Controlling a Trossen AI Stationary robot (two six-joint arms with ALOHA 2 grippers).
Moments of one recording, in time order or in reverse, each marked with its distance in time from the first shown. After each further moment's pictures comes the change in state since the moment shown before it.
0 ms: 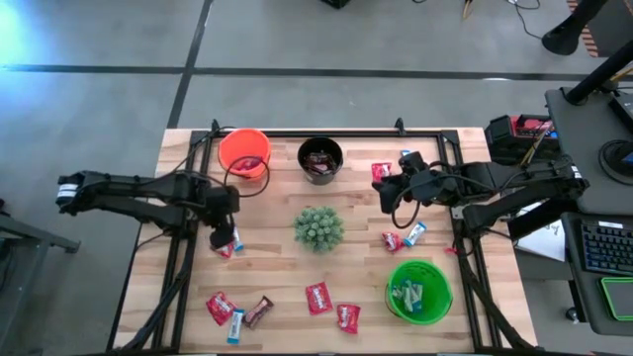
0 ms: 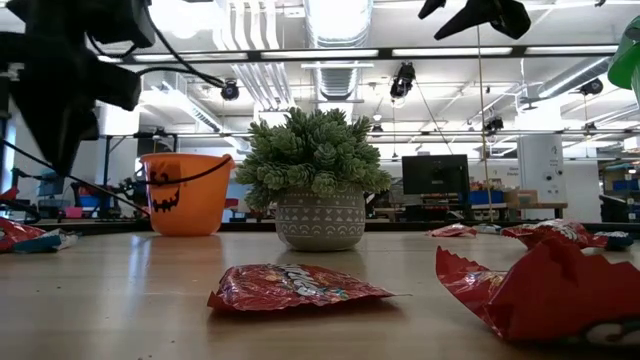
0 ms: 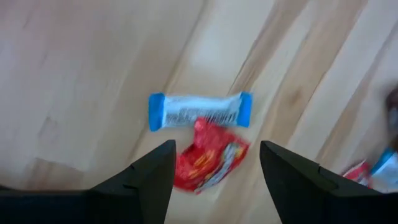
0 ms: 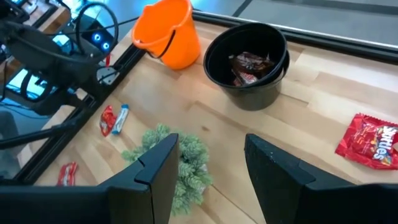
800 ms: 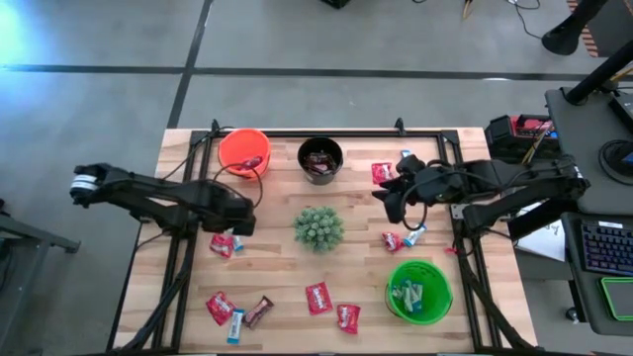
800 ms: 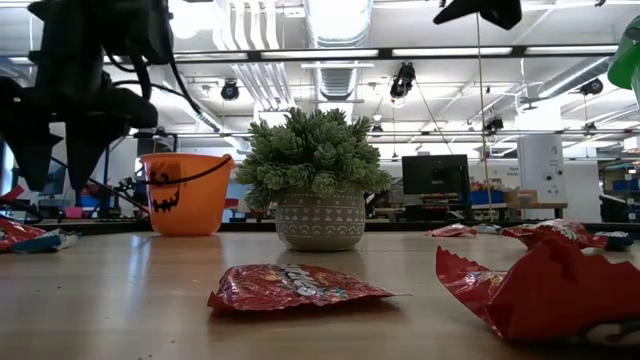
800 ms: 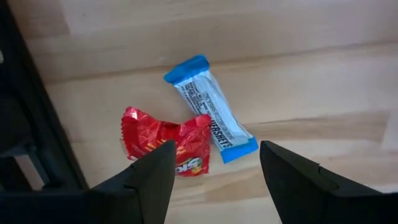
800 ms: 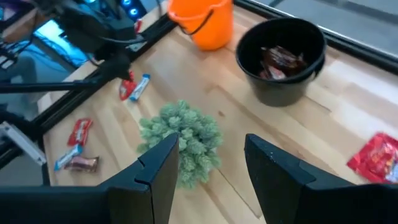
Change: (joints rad) left arm -0.092 0.226 0.044 0.015 -0.074 -1.044; right arm 0.000 -0.014 0.029 -0.002 -0.137 -0.202
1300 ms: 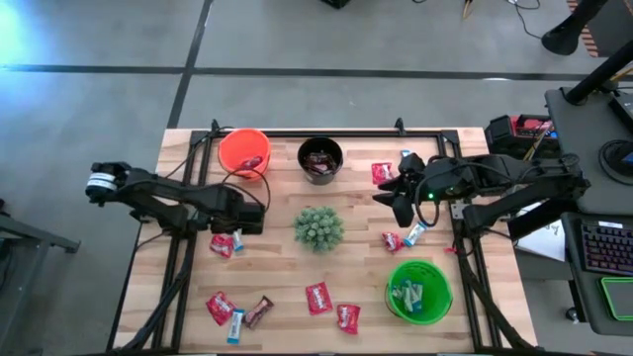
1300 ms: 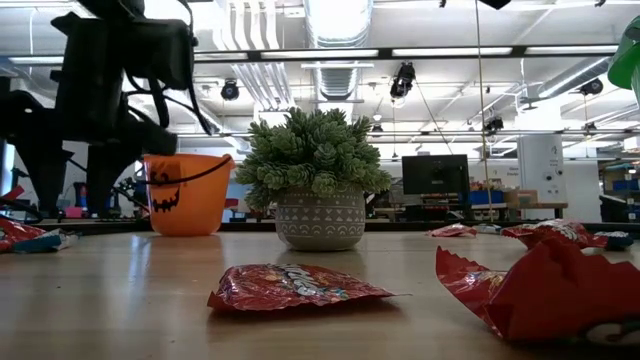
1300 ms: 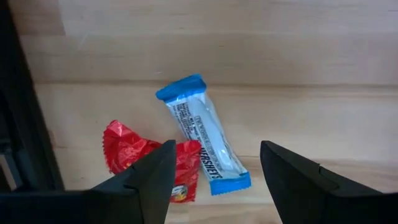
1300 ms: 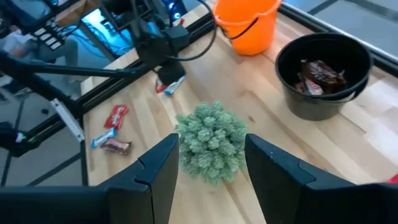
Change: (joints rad) left arm 0.000 0.180 0.027 0.055 -0.048 -0.108; right arm 0.002 0.000 0.085 0.000 -0.123 -0.115
